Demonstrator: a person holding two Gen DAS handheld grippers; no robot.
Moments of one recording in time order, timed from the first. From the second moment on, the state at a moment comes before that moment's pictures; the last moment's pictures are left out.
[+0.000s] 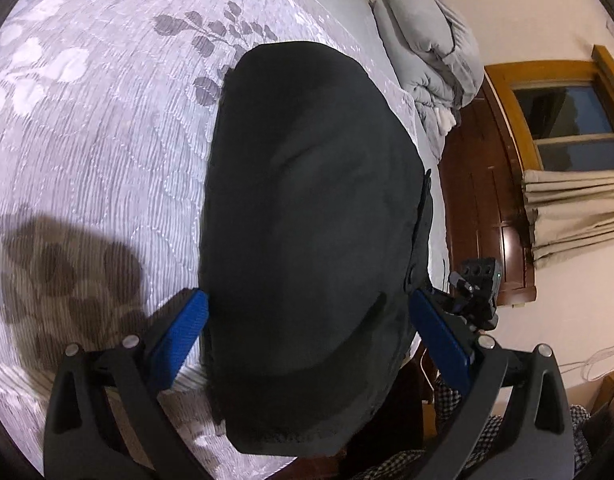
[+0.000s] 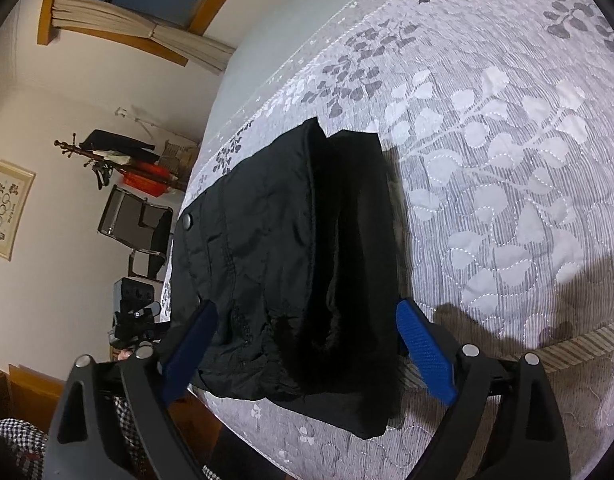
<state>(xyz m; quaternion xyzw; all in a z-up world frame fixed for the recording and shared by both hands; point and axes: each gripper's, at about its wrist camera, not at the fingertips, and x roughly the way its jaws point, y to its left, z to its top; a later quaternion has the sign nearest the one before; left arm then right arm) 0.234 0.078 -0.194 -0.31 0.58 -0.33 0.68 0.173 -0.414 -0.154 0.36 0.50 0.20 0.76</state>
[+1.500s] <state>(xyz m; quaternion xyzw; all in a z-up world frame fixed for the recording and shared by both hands) 0.265 -0.026 -0.194 -0.26 0.63 -0.34 0.65 0.193 -0.376 -0.167 0.32 0.51 0.23 0.76</state>
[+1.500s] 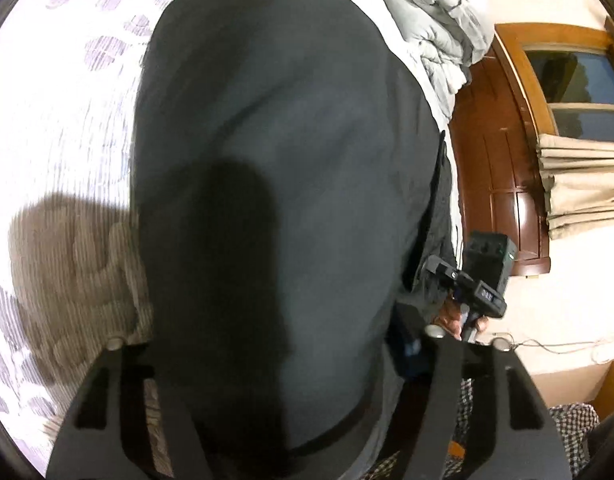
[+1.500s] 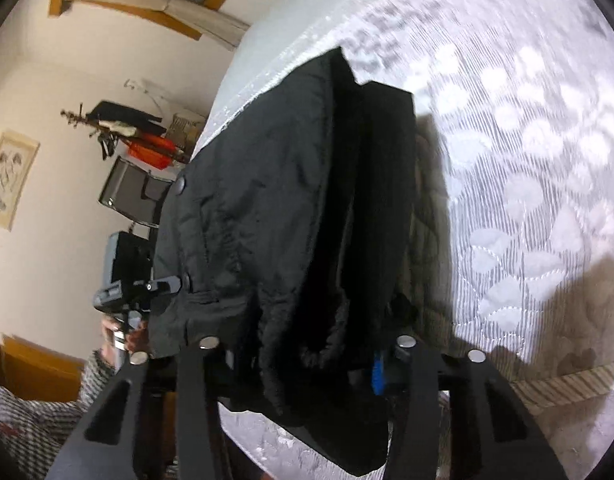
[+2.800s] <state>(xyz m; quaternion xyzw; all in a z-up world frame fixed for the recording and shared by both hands) 0.392 -0.025 -0.182 -0.24 0.53 -0.33 0.74 0.341 -0.386 -0.160 0.27 0.47 0.17 0.82</state>
